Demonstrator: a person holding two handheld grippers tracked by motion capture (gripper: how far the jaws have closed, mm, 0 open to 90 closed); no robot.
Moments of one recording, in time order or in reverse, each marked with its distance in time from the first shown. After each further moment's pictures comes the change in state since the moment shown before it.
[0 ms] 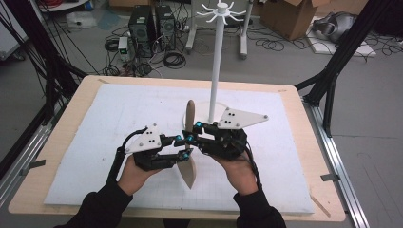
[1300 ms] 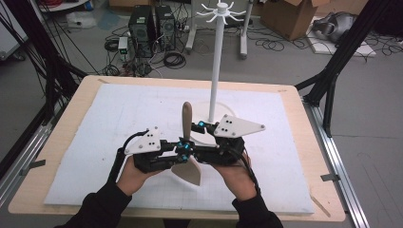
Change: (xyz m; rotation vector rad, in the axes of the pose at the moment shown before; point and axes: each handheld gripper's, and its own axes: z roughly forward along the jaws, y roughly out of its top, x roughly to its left) left arm 0.000 -0.006 0.000 0.008 -0.029 -0.005; right arm 0.010 -0.011 0.005 -0.012 -0.082 -0.027
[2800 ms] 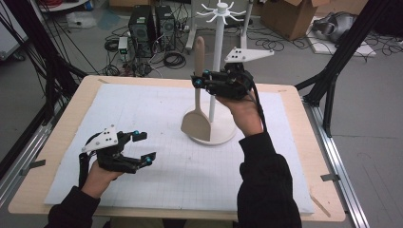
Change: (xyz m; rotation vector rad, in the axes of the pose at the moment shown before) left arm 0.036 -0.045 -0.078 -0.054 0.156 -0.139; right arm -0.107 0.088 0.019 0.027 0.032 0.046
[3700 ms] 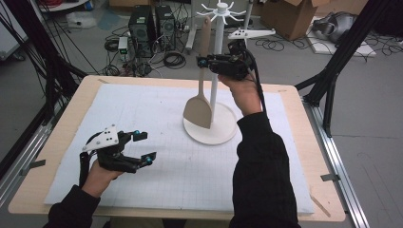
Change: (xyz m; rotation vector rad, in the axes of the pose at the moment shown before) left arm 0.001 0.000 0.002 0.003 -0.009 0.004; right arm -0.042 0.021 0.009 0.008 -0.072 0.096
